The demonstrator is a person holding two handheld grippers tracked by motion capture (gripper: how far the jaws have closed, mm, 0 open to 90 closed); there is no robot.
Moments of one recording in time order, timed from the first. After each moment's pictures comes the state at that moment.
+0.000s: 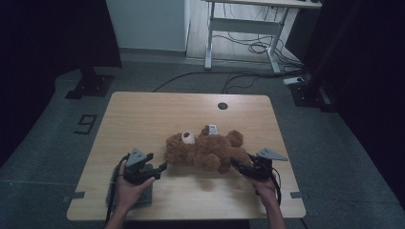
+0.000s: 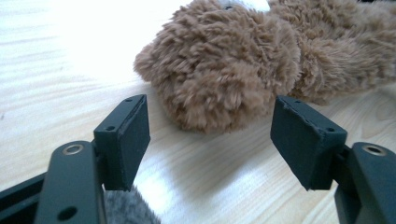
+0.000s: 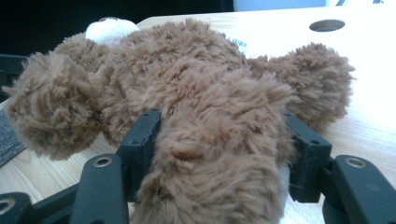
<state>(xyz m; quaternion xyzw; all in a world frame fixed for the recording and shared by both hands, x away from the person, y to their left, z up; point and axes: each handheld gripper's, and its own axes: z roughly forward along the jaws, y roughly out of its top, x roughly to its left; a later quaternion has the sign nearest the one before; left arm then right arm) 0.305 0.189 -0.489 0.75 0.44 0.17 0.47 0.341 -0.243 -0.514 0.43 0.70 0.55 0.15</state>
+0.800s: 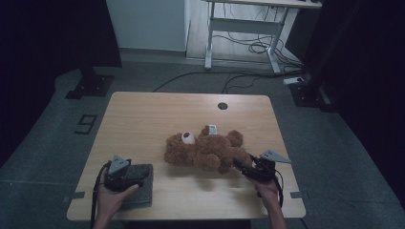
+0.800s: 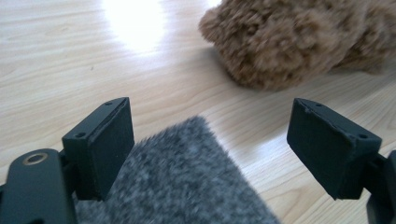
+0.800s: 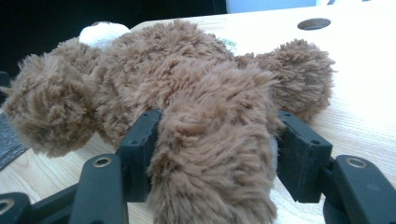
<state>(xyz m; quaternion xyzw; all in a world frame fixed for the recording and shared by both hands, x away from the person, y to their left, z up) 0.285 0.233 -0.495 0.75 0.47 0.21 0.41 0.336 -0.251 -0.516 0.45 0.69 0.55 0.15</state>
